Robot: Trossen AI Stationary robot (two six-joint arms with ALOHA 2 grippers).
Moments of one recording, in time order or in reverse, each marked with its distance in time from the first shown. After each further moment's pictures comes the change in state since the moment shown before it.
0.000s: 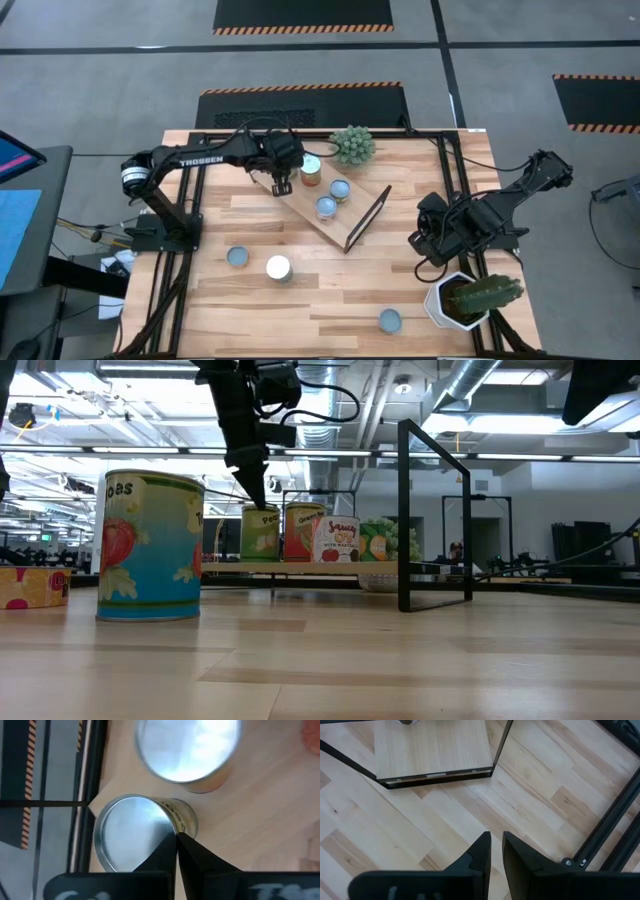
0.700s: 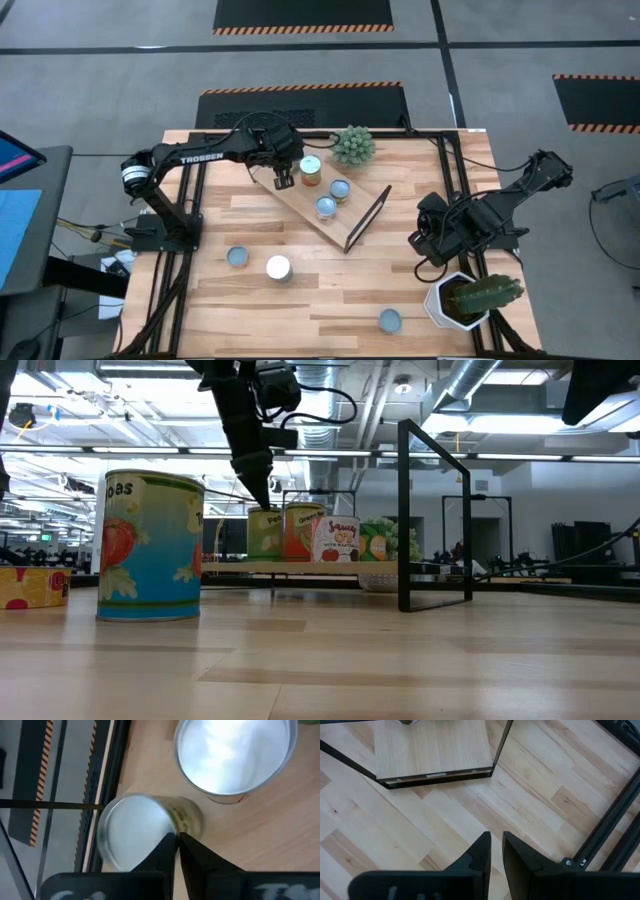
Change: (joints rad) left arm 0.040 0.003 -0.002 0.066 -0.022 0.014; right arm 0.000 0.000 0.000 0.000 0.000 0.000
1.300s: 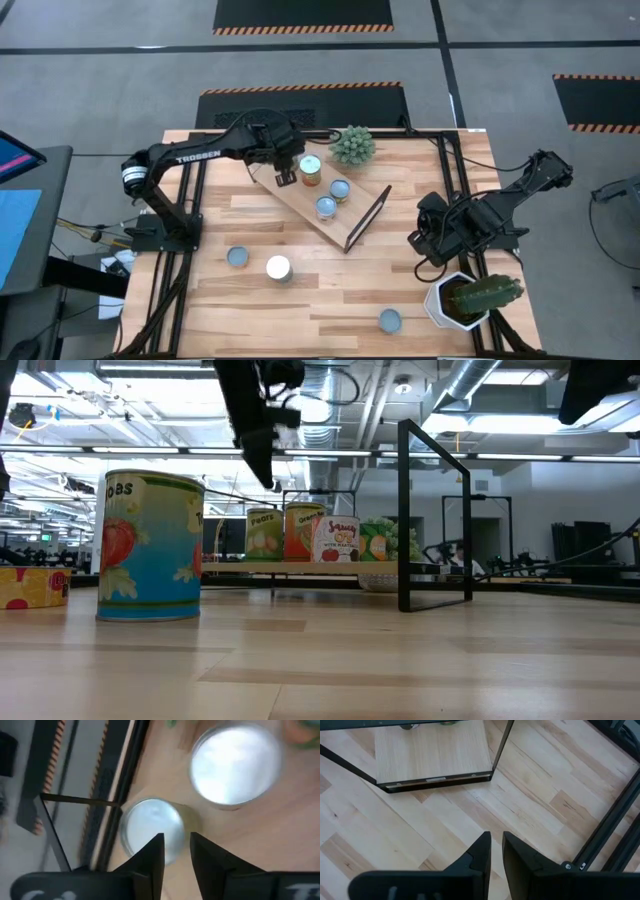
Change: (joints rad) left arm -0.037 0.000 0.126 -0.128 -0.049 -0.102; right arm 0.000 0.000 0.000 0.001 0.019 0.000
